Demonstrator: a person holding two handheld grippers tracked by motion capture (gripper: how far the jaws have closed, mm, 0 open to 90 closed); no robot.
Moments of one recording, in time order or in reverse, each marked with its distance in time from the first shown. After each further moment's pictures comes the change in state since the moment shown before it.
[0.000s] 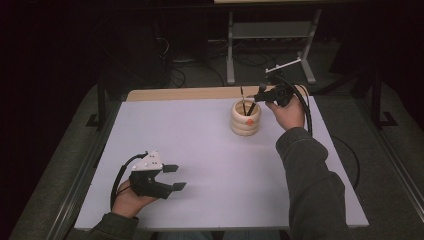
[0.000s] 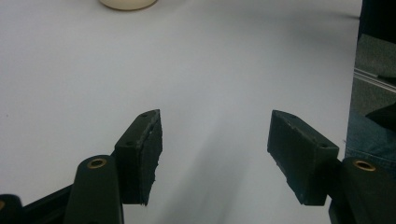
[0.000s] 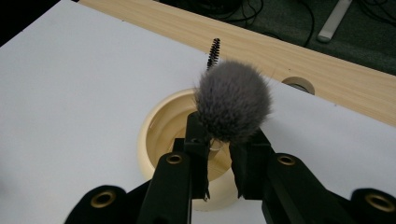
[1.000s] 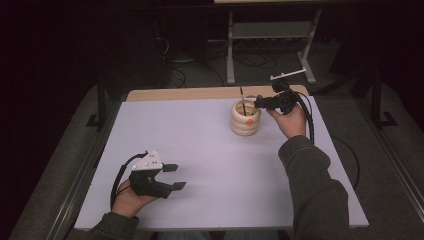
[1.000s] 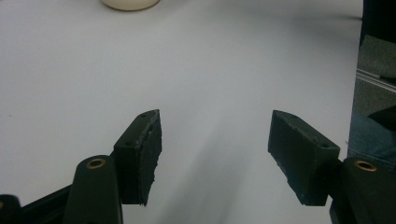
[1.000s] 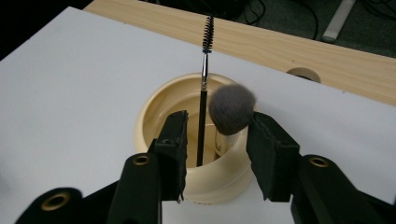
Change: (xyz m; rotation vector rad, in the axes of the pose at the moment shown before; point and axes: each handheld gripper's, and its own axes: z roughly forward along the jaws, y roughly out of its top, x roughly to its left) left arm 0.002 0.001 -0.001 0.000 0.010 0.003; right arm -0.007 -0.025 0.002 -0.047 0.032 0.046
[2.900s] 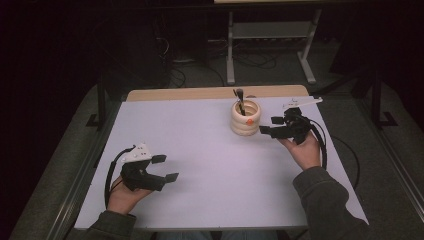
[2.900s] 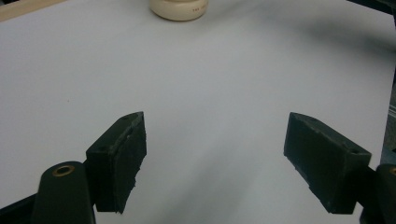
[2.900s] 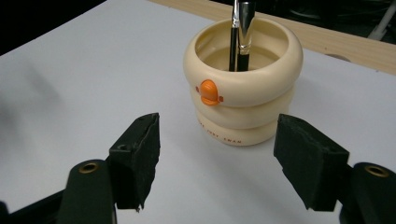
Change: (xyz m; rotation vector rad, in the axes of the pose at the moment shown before) left arm 0.018 -0.004 -0.013 -0.070 0.095 -0.117; right arm 0.007 -0.078 -0.030 -0.091 0.099 -0.138
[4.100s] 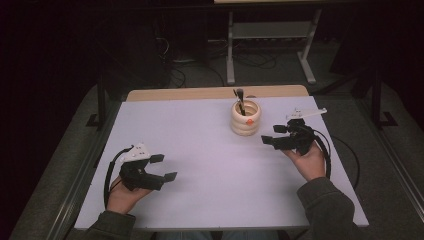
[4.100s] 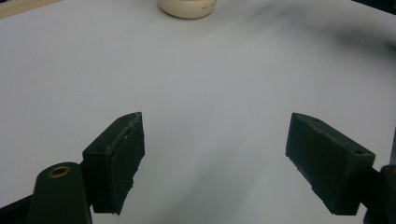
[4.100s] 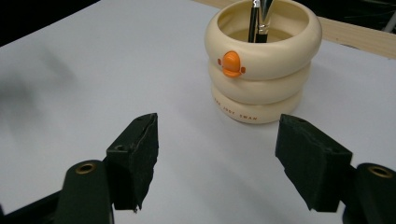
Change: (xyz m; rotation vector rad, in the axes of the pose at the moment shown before) left arm 0.004 -0.003 -0.001 0.006 0.018 -0.017; right arm 0.014 -0.023 -0.013 -0.003 0.015 -0.031
